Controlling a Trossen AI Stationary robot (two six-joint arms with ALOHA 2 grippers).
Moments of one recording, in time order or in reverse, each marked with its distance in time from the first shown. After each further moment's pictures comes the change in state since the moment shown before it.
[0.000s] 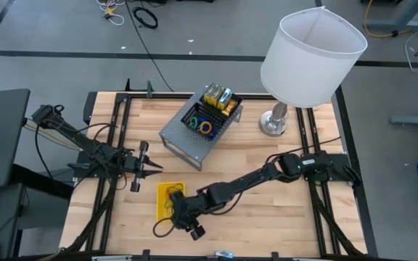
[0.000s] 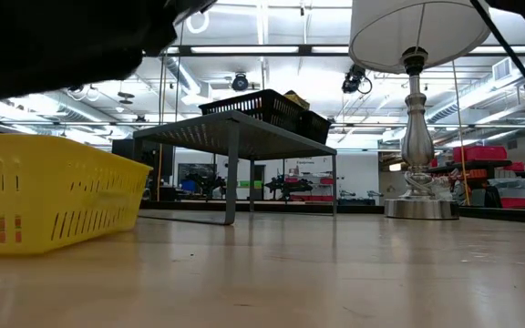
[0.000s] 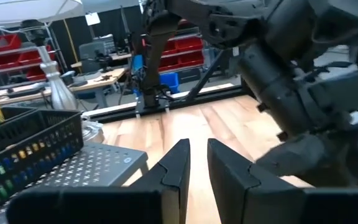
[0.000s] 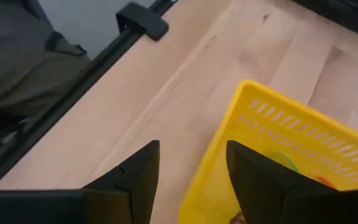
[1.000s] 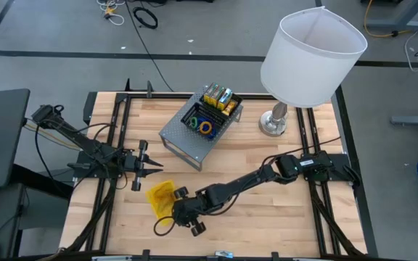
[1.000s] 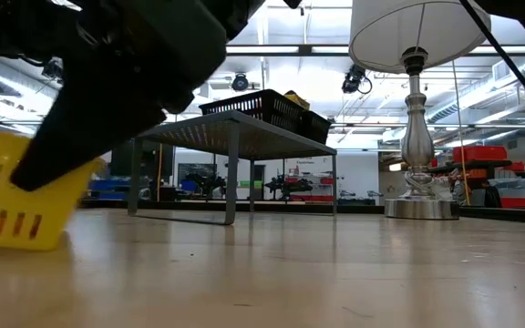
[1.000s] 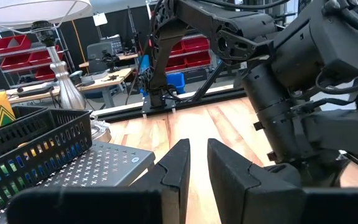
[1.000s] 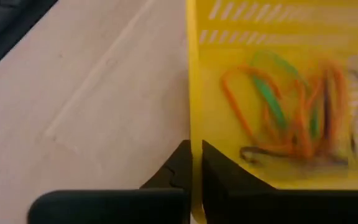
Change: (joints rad) left arm 0.000 0.000 0.000 0.006 -0.033 0.007; right arm 0.000 0.045 -0.003 -0.094 0.108 0.030
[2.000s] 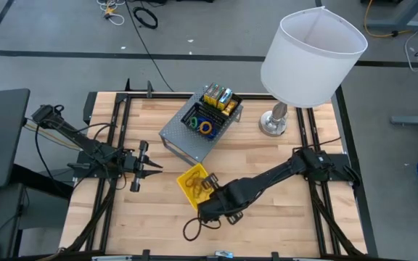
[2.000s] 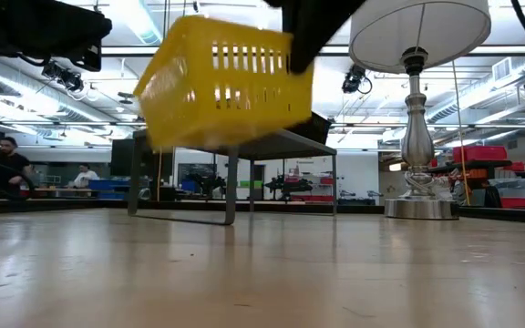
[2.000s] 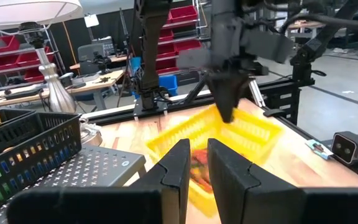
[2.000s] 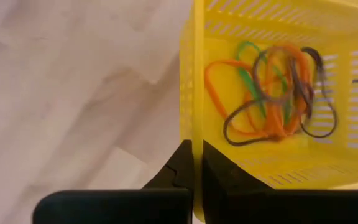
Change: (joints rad) left arm -0.001 0.001 0.001 0.003 0.035 -0.008; right arm 0.074 -0.283 -0.002 -0.721 0.243 -0.079
